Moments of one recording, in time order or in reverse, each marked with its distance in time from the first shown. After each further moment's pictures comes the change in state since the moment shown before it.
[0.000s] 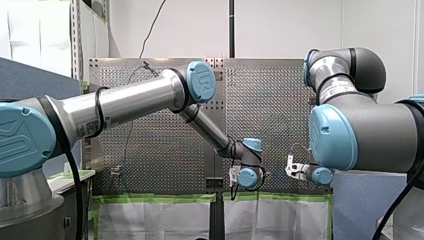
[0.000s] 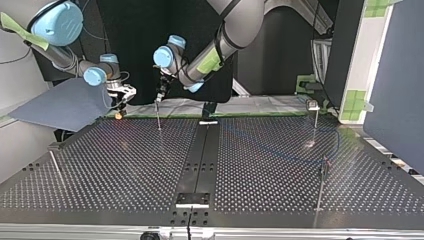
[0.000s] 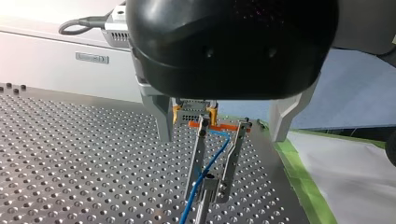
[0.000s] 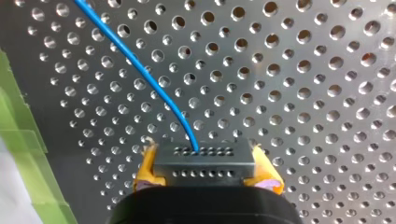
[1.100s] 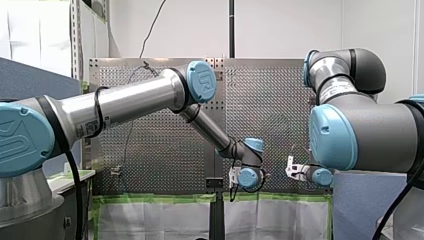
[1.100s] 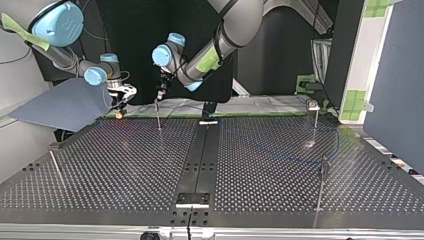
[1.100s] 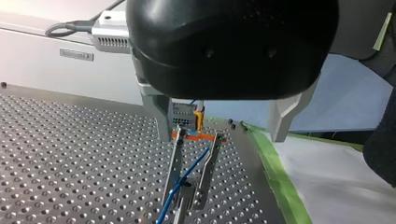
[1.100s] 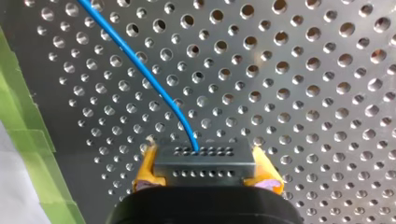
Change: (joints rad) left arm -0.011 0.000 -0.002 -0.050 -0.015 -0.003; right arm -0.001 0.007 0.000 0.000 -0.001 0.007
